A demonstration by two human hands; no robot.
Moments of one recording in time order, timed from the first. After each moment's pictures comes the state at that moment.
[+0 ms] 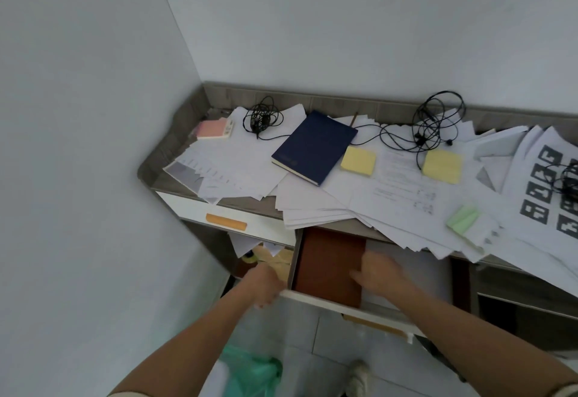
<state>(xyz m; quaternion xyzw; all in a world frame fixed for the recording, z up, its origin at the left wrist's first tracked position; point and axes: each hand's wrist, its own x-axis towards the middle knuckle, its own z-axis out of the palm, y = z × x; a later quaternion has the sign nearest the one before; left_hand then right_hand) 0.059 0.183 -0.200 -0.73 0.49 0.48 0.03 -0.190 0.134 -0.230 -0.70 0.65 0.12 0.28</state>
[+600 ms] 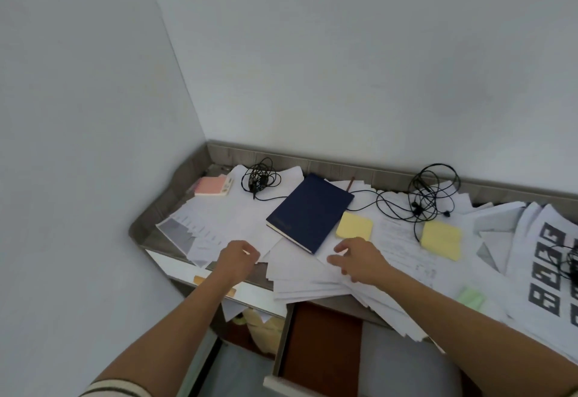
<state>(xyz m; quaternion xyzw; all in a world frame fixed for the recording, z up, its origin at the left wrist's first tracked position) 0.096 0.054 -0.141 -0.79 0.45 0.36 -0.22 -0.175 0.011 -0.140 -0.66 0.63 -0.10 0.41</state>
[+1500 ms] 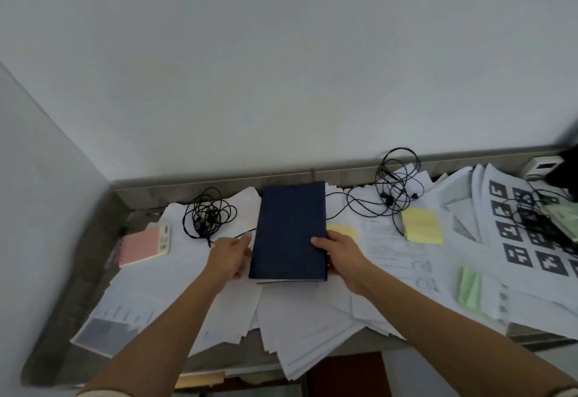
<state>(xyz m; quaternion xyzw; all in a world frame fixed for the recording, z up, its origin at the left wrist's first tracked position) 0.095 -0.111 -0.154 -0.70 0.50 0.47 -0.21 -0.129 -0.053 -0.151 -0.27 0.63 -0.42 0.60</state>
